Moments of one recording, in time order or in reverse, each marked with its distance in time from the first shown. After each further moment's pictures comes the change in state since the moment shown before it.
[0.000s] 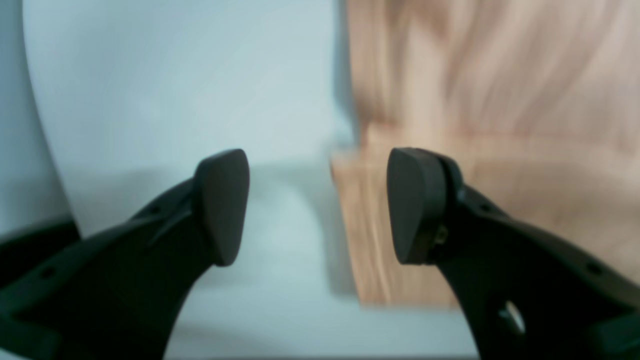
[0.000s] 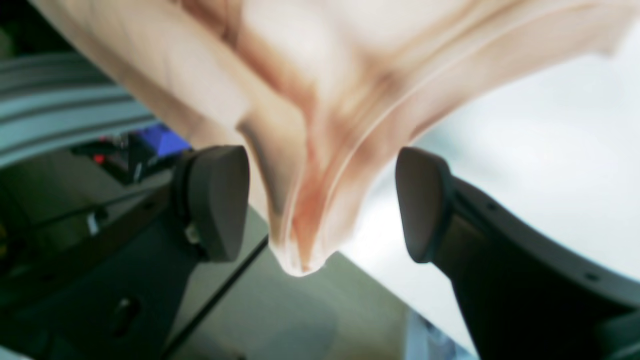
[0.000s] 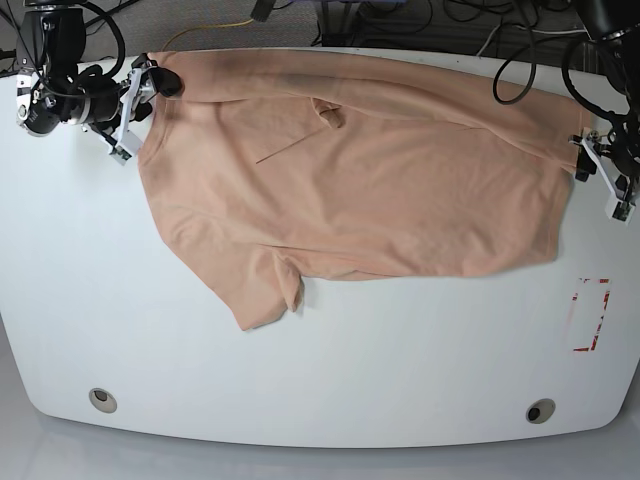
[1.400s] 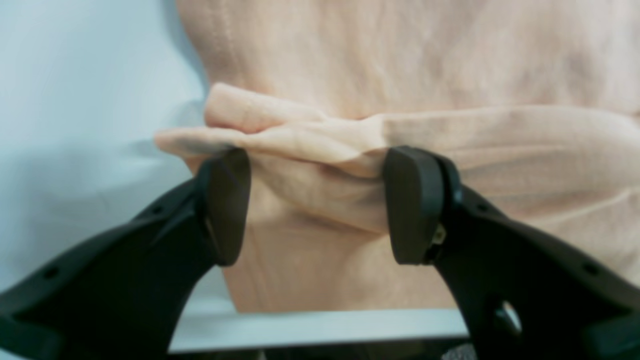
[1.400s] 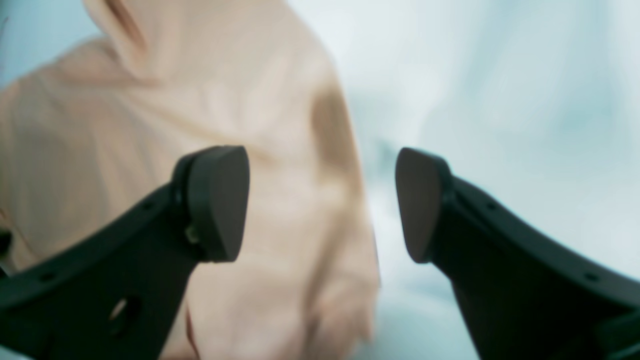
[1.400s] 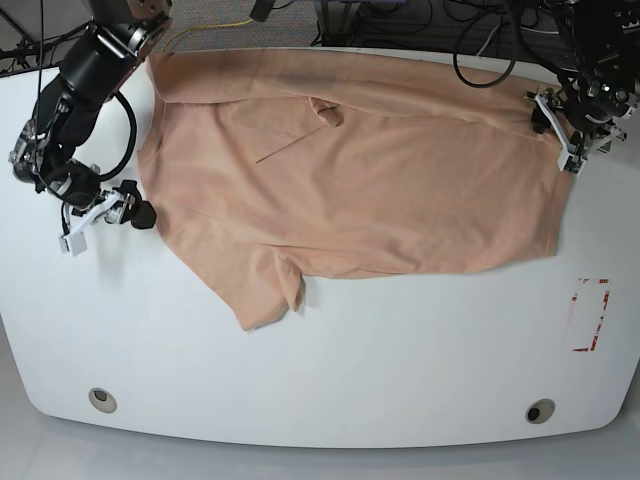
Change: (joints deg) left arm 9.9 11.2 2.7 1.7 11.5 0.2 -4.8; right arm 33.4 -16.7 23.0 -27.5 -18.0 0.0 7.3
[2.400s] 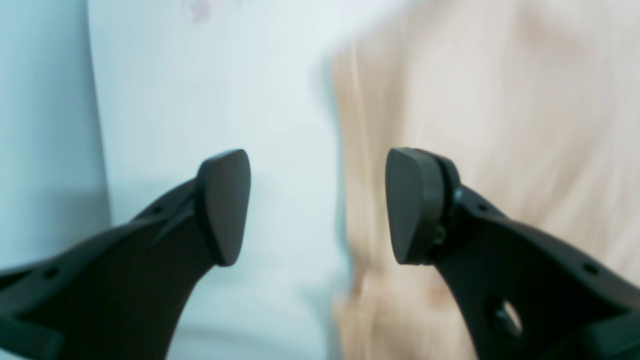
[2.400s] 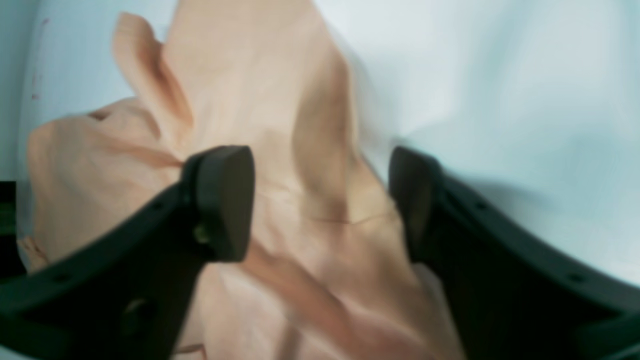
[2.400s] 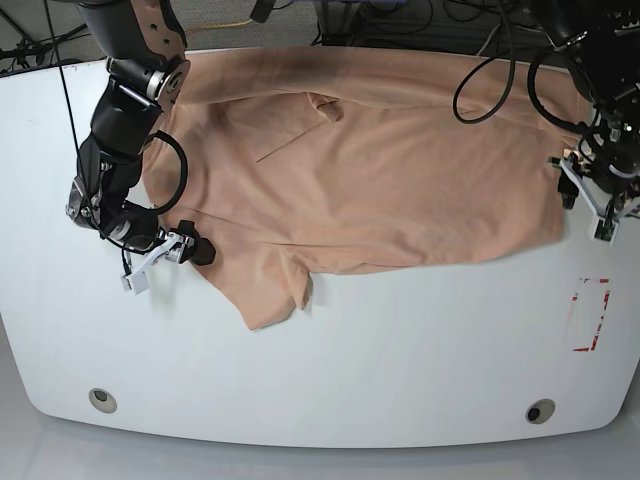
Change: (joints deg) left arm -17.4 0.3 -3.4 5.4 1.5 -0.2 2.0; right arm 10.5 -5.3 -9.6 -19.6 -12.3 0.6 14.2
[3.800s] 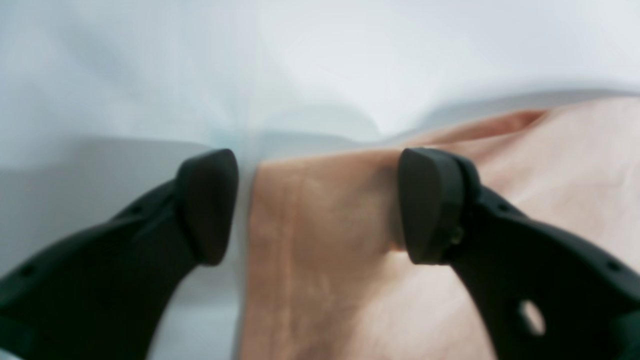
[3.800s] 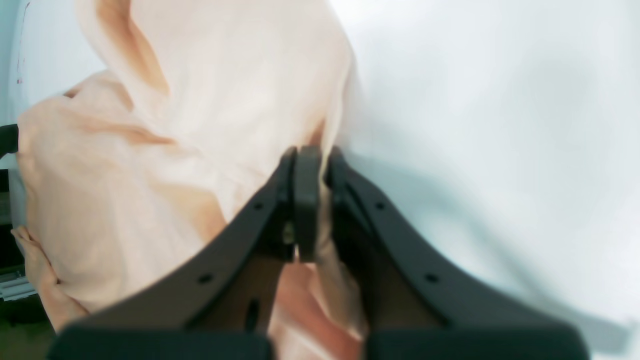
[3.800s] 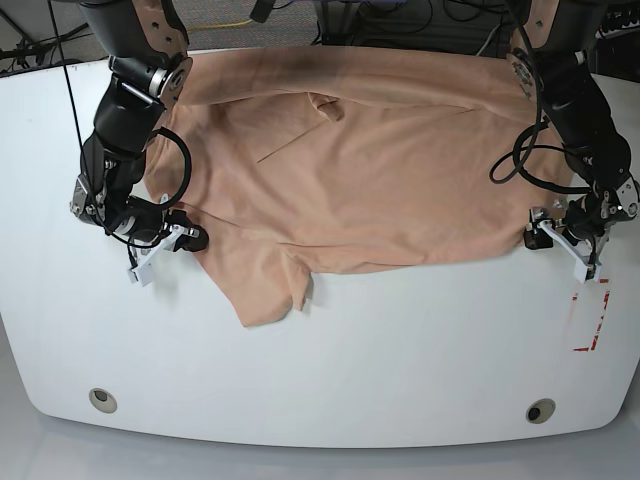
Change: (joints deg) left arm -21.5 -1.4 -0.1 -46.1 -0.3 4.1 -7.5; right arm -0.5 -0.4 -0.2 -0.3 -1.0 -0.5 -1.5
